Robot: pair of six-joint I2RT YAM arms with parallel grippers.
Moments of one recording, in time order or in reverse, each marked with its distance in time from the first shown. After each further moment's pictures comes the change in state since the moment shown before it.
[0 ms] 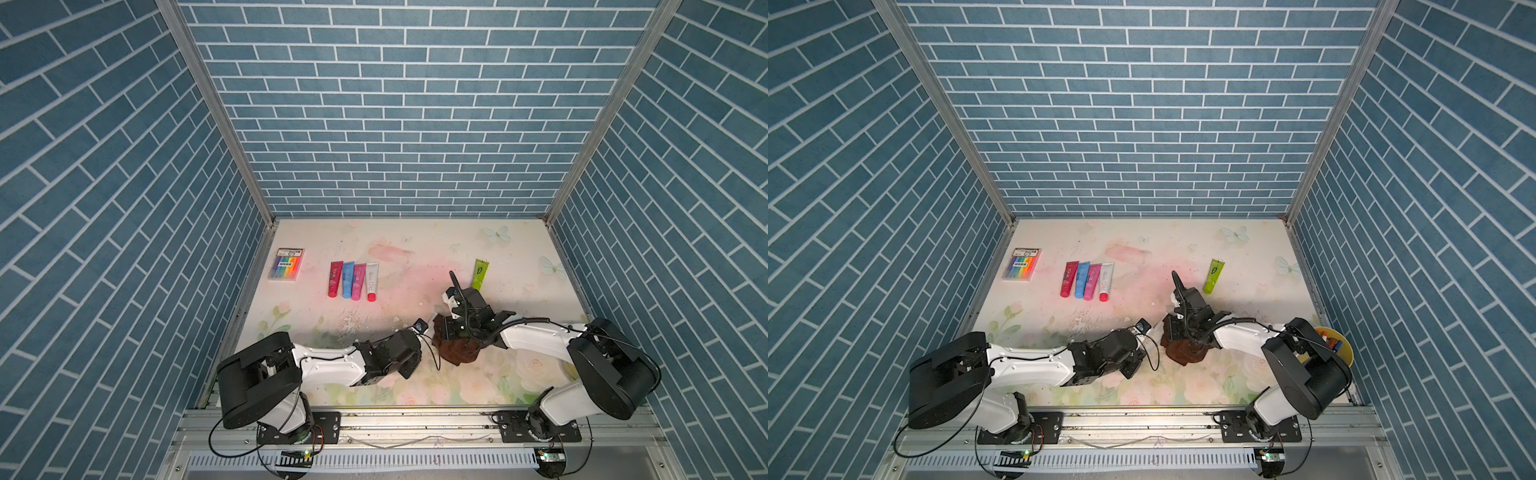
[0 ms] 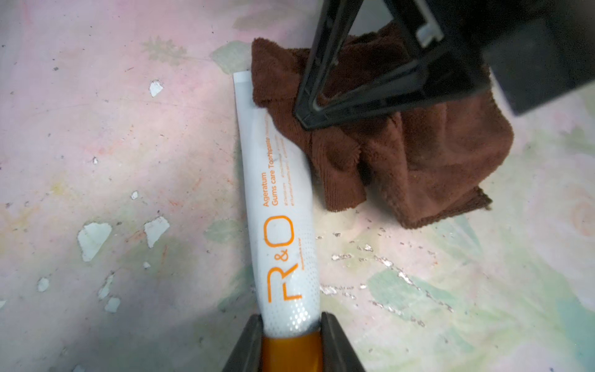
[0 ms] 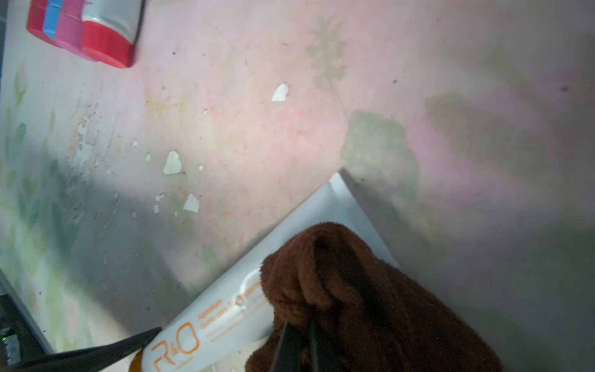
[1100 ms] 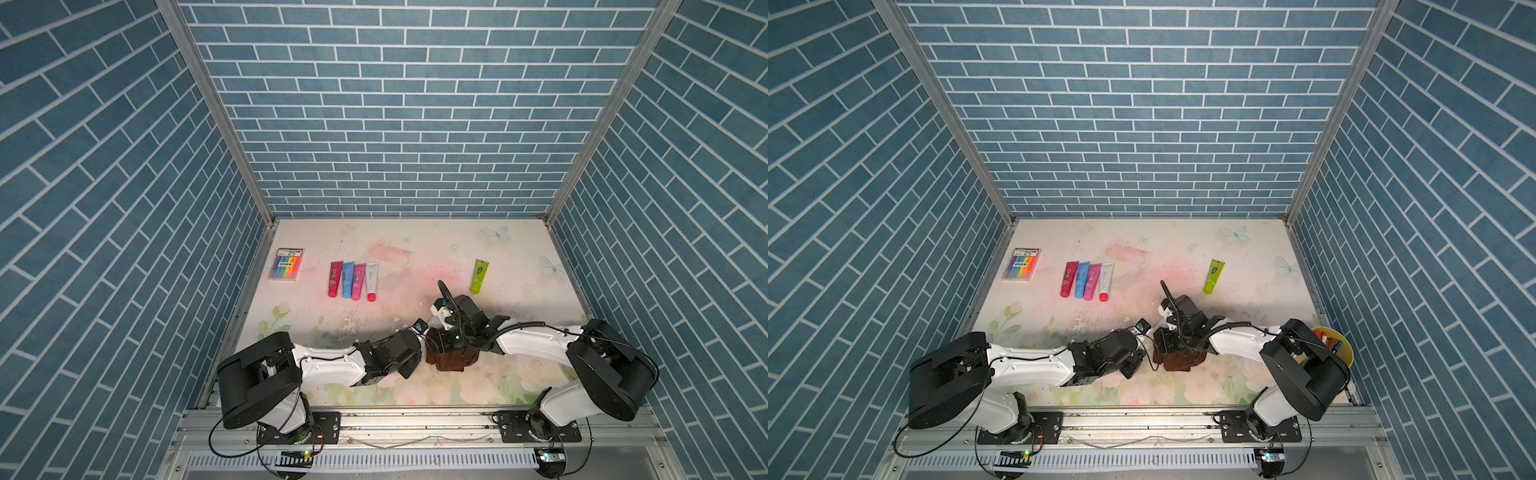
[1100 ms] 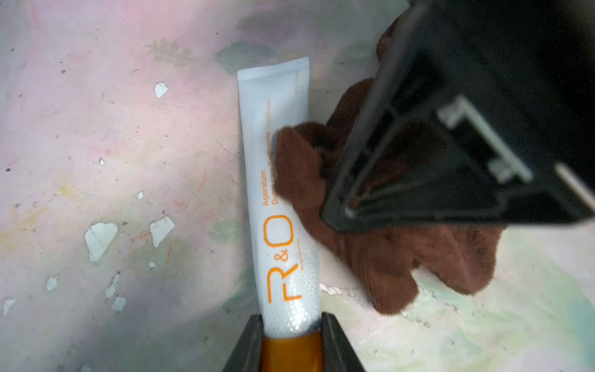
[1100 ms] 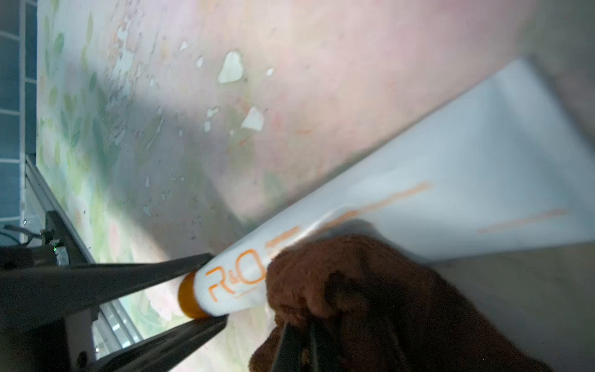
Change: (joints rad) left arm -0.002 0.000 0.000 -0.002 -0.008 0.006; right arm 0.053 -0.016 -0.014 -0.042 -0.138 -0.004
